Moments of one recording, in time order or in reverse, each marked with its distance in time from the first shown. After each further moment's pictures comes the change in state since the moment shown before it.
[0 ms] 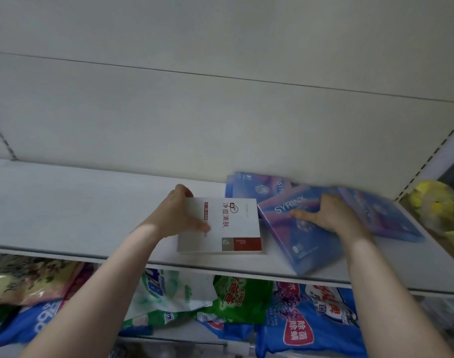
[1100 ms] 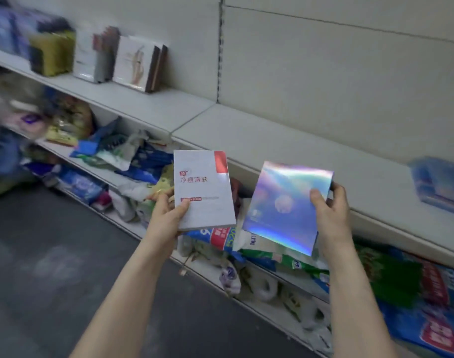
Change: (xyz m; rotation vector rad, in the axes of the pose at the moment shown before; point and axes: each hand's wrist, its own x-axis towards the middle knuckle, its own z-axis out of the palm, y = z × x) left_hand -0.287 -0.296 -0.182 -1.099 0.604 -0.314; right_hand -0.260 -0.327 0.209 1.076 -0.055 -0.291
